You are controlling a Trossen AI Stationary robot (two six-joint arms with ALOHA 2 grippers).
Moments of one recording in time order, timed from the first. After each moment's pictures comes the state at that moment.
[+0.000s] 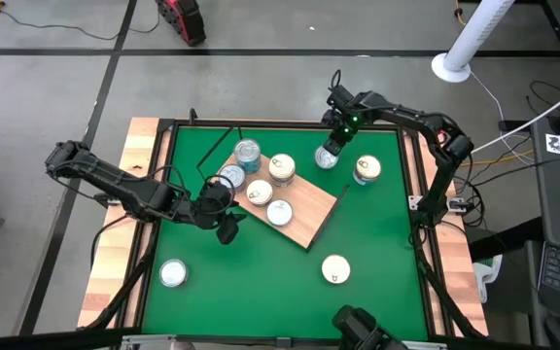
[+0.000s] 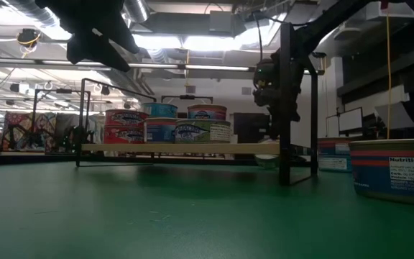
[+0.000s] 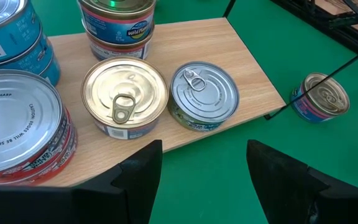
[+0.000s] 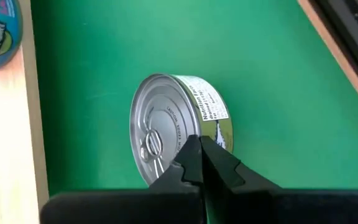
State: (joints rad) left arm -0.32 1.15 0.81 -0.46 -0.52 -0.83; right arm -0.76 1.82 1.39 -0.88 -0.26 -0.15
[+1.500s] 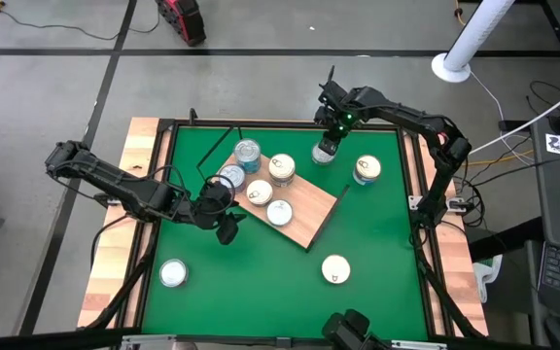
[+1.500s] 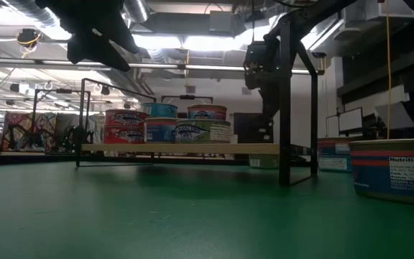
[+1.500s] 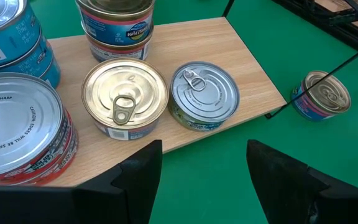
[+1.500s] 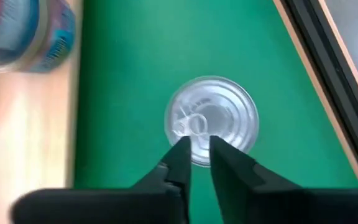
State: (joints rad) left arm -0.32 1.15 0.81 -0.46 -0.52 -0.81; right arm -0.68 1.82 1.55 -1.00 -0.19 -0.20
